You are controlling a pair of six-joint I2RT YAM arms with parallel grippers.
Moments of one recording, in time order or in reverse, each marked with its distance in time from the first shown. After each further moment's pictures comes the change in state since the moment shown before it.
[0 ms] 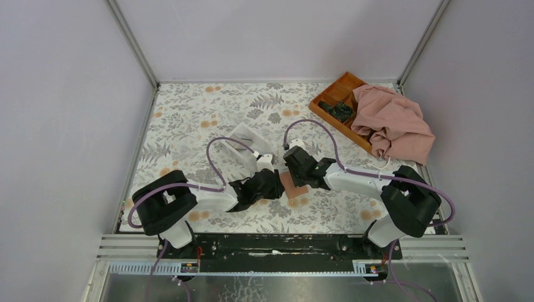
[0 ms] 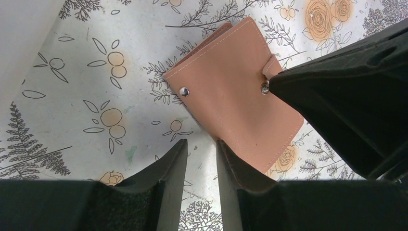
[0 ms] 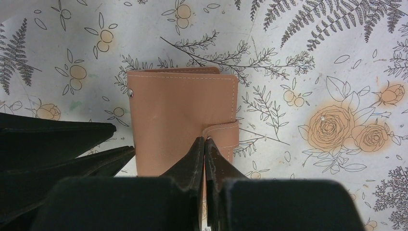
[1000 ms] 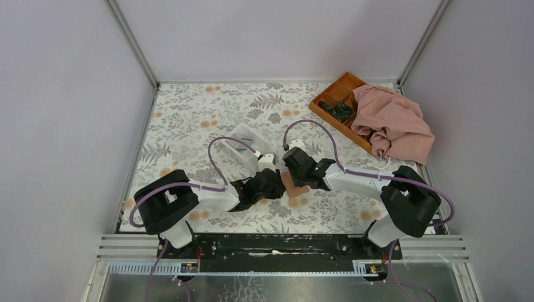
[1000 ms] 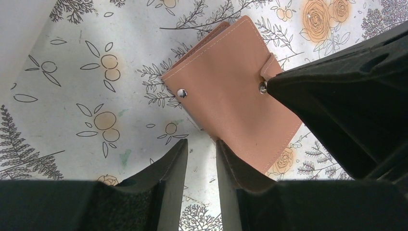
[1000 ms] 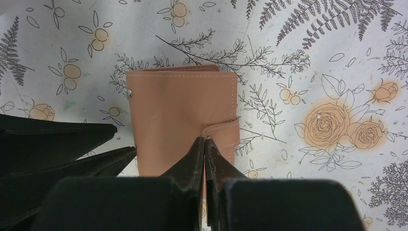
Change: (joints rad) left arm -0.006 0.014 0.015 -0.003 0.000 0.000; right arm 0.010 0.001 -0.001 -0.005 0.026 0.000
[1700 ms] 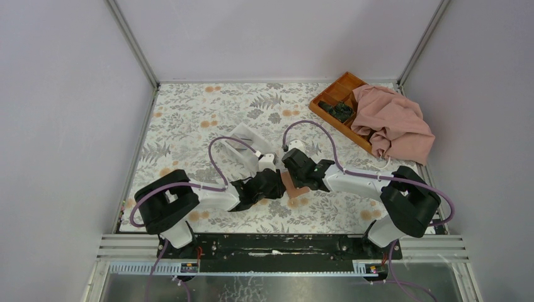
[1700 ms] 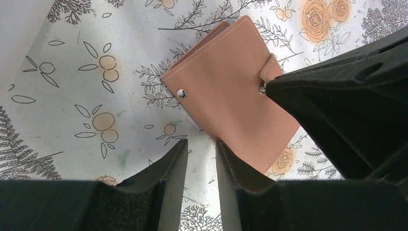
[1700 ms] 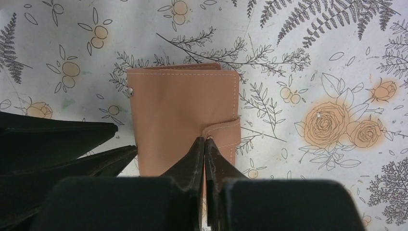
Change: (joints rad) left arm -0.001 0.004 0.005 -0.002 -0.001 0.000; right arm 0.013 0.000 -0.006 0.002 0.016 0.001
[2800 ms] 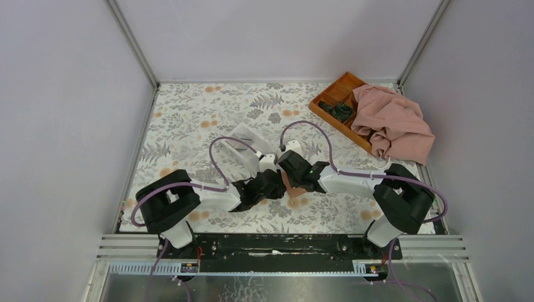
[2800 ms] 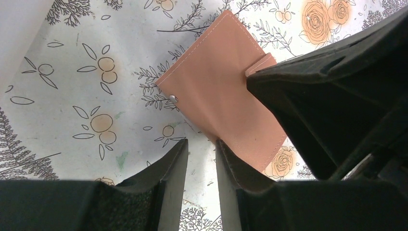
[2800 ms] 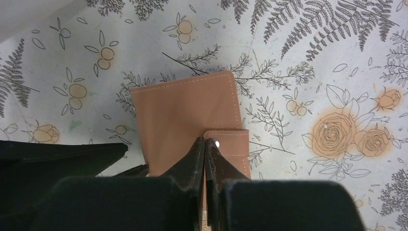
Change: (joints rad) left arm -0.011 0.010 0.006 0.003 -0.013 0.000; right arm 0.028 0.054 0.002 0.056 0.065 0.034
